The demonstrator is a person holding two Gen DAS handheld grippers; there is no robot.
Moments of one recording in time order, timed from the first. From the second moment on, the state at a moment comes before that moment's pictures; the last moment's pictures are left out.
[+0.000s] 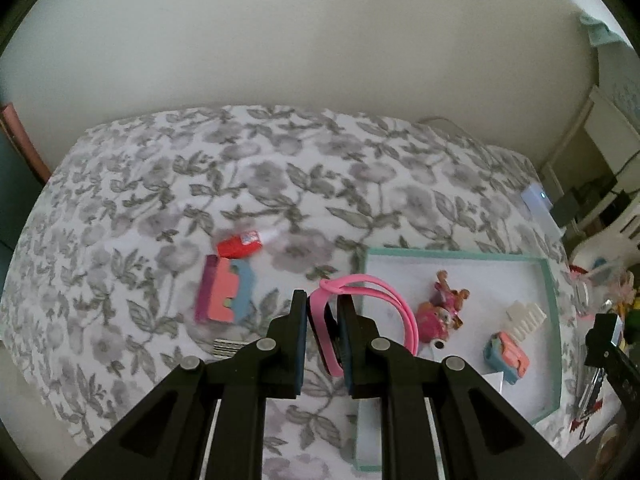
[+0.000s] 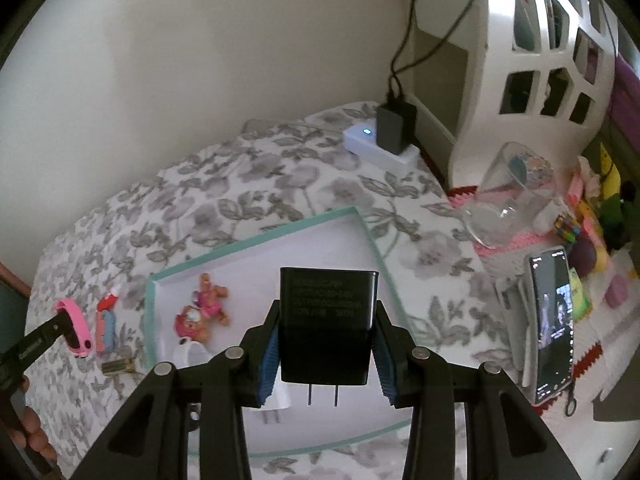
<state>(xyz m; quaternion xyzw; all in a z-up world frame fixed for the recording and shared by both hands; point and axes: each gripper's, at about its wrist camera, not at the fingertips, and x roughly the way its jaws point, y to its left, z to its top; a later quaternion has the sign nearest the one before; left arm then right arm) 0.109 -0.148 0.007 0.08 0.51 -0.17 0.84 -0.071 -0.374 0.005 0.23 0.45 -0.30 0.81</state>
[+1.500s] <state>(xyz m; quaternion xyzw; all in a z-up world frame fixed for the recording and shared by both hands) 0.114 -0.199 -0.080 0.10 0.58 -0.19 0.79 -0.064 -0.393 -0.089 0.22 0.57 -0.30 0.73</state>
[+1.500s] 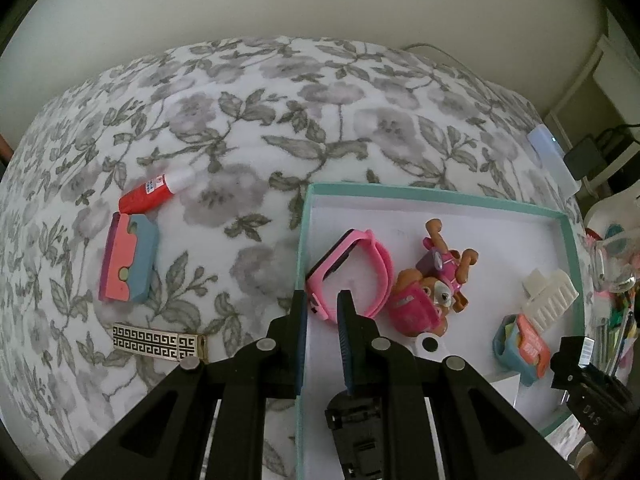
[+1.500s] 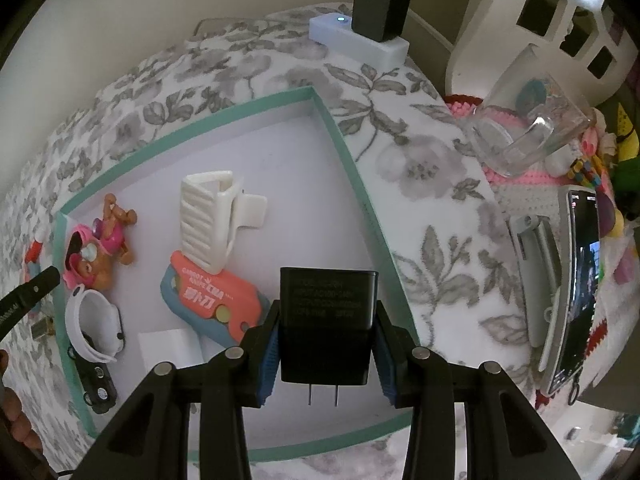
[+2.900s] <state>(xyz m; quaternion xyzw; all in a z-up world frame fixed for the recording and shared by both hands) 0.113 -0.167 -0.034 0.10 0.57 -0.17 0.80 -0.049 -0.359 -0.019 0.16 0.52 -0.30 0.79</state>
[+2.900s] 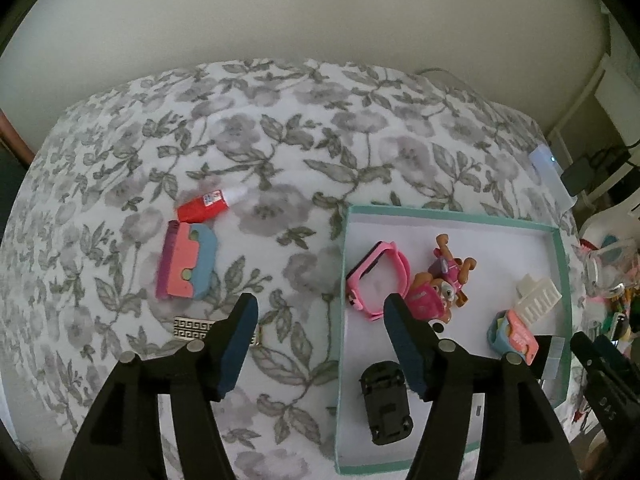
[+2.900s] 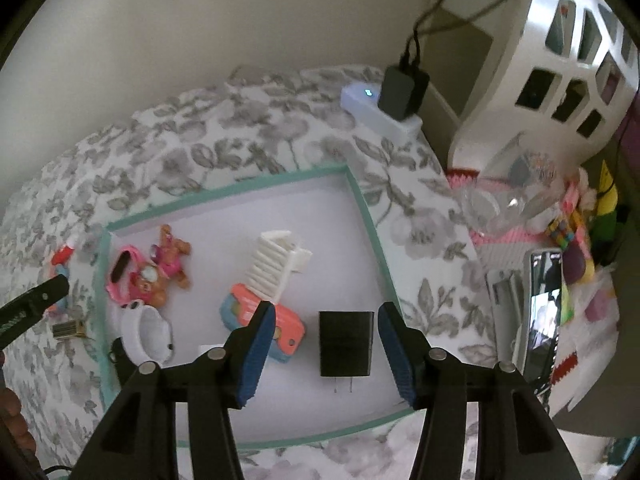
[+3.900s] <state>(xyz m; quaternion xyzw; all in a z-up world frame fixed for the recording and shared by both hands) 0.112 -0.102 -0.038 0.08 0.59 -0.12 0.79 -0.021 -0.302 -0.019 0.11 0.52 -0.25 0.81</state>
